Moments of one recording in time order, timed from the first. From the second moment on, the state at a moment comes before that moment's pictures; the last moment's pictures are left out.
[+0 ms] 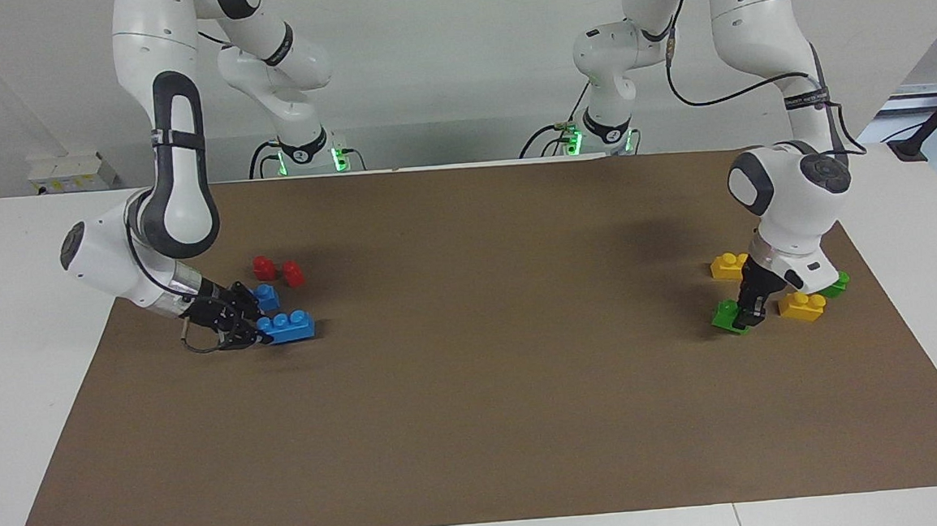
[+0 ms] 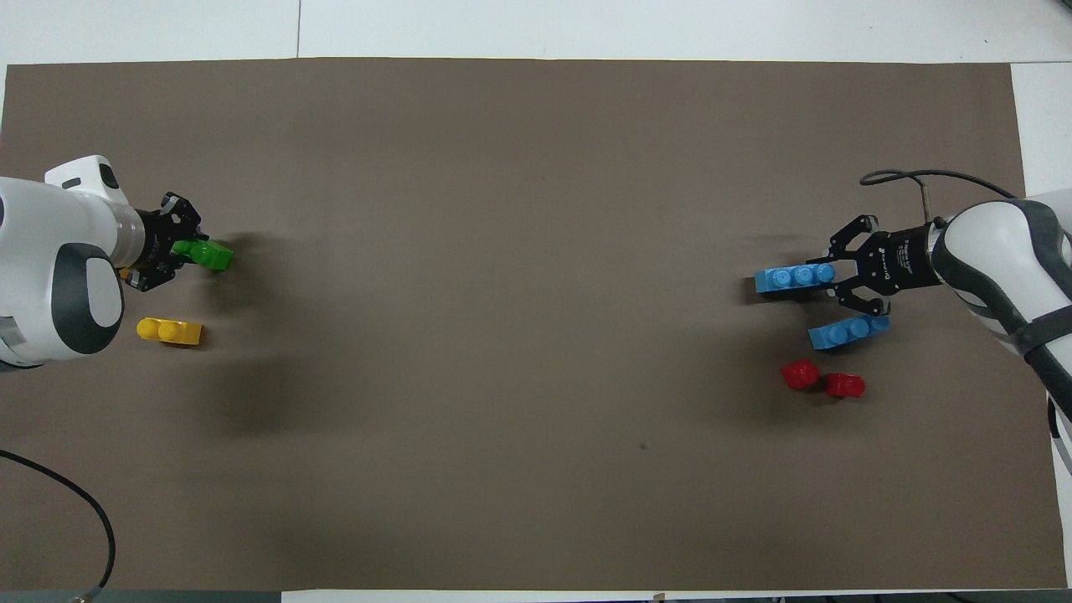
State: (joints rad) left arm 0.13 0.31 -0.06 -1.99 -0.01 2.46 -0.95; right arm -0.11 0.32 -0.08 -2.00 0.63 2.11 0.91
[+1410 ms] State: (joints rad) left arm 0.14 0.31 -0.07 -1.91 0.03 2.37 -0.92; right arm -0.11 0.28 -0.07 -1.90 0.54 1.99 0.94
